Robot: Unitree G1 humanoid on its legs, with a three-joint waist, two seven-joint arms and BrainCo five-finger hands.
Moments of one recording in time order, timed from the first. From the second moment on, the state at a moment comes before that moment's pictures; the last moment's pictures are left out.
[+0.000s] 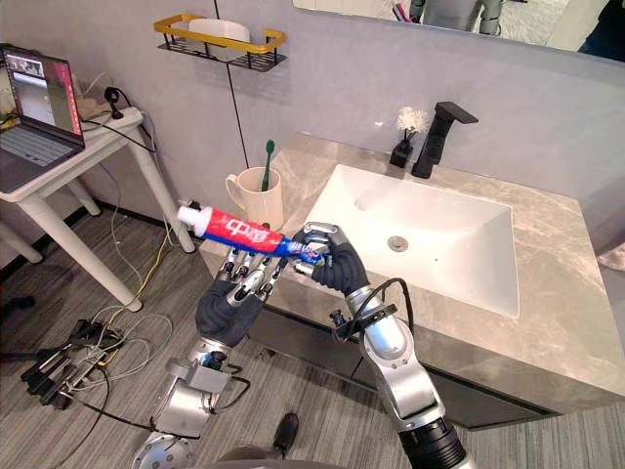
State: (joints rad) left arm 0.27 0.18 -0.42 -0.51 -0.94 -0.12 -0.06; right arm -0.07 -0.16 0.33 -0.27 0.08 -0.10 0.08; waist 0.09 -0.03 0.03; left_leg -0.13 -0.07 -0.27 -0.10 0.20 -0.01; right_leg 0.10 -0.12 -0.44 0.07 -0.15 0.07
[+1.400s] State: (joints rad) left arm 0.18 0.16 -0.18 -0.53 -0.69 -0.12 0.00; right arm 0.13 -0.09 0.44 -0.21 0.25 -0.05 0.18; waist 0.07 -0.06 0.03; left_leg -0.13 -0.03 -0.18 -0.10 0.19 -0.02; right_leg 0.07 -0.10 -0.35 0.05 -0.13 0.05
